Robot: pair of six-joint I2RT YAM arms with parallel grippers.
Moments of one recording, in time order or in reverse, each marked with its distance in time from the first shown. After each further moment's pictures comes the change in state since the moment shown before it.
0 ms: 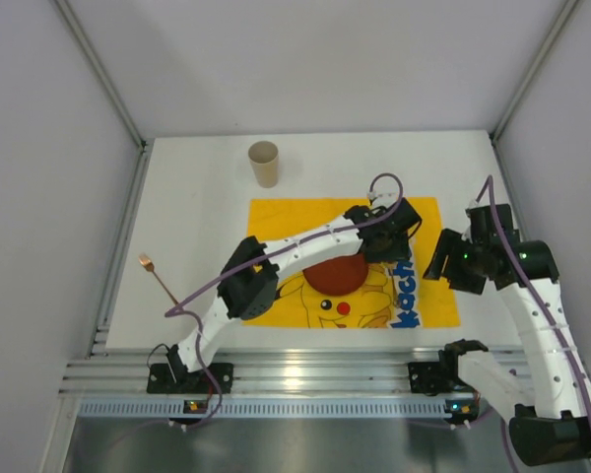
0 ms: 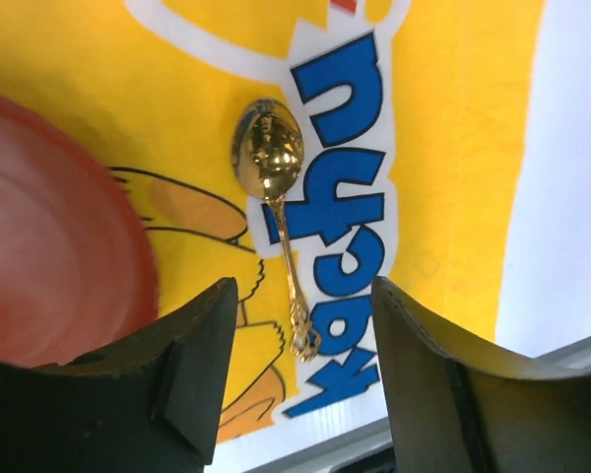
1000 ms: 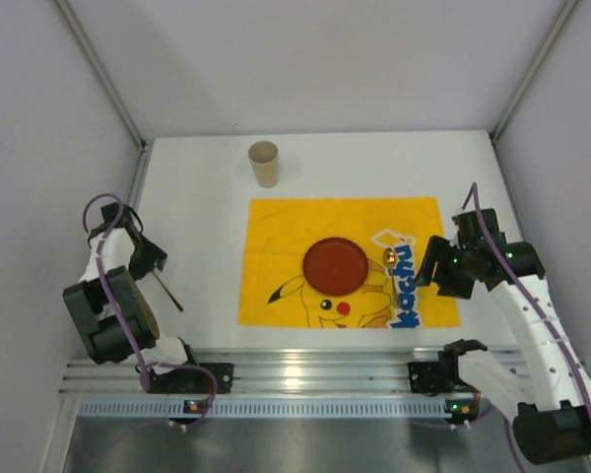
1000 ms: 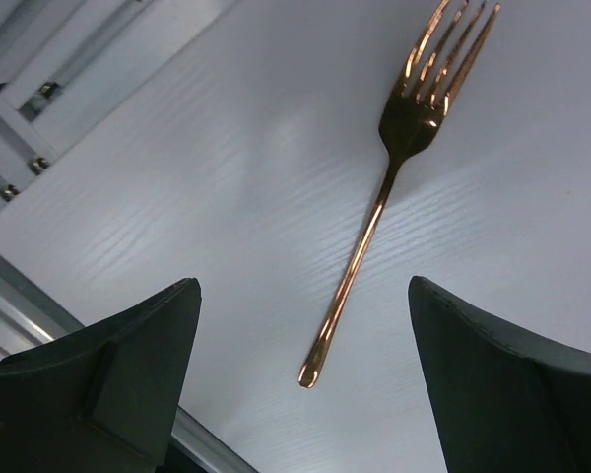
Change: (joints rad) left arm 1.501 -0.861 -1.137 0.018 -0.102 0.488; right arm 0.046 0.013 -0.100 0.063 -0.067 0.026
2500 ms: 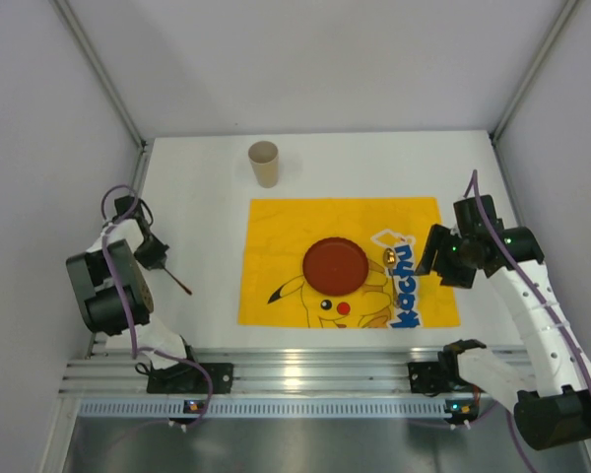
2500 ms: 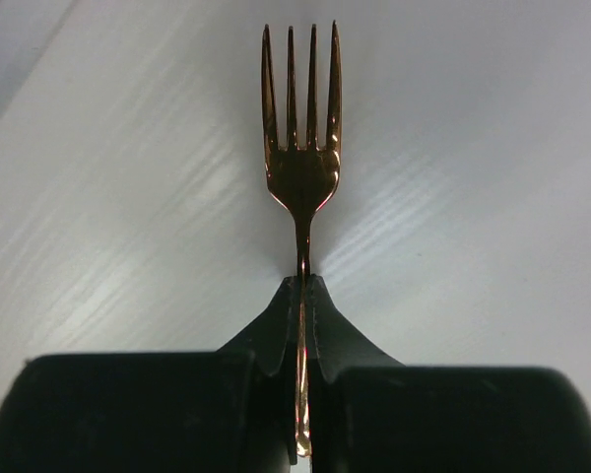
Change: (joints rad) left arm -0.047 0.199 0.015 0.251 0.142 0.044; right arm 0.031 0.083 0.104 -0.026 0.087 0.043
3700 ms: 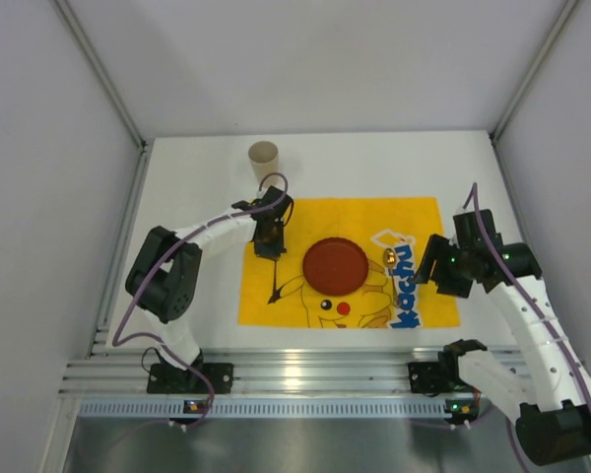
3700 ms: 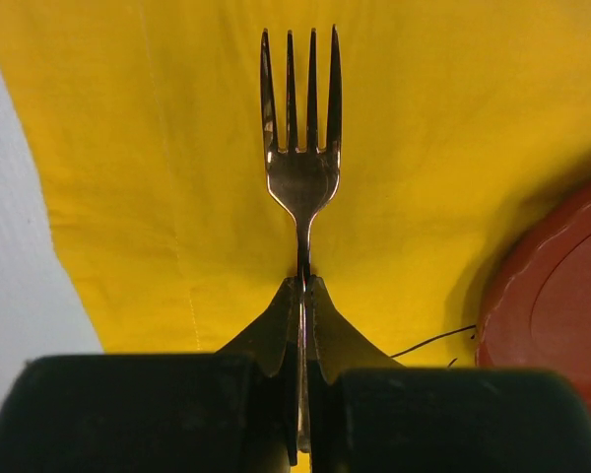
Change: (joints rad) left arm -0.937 0.120 0.209 -0.072 0.017 -0.071; right arm 0.000 -0.087 -0.124 0.069 -0.034 0.016
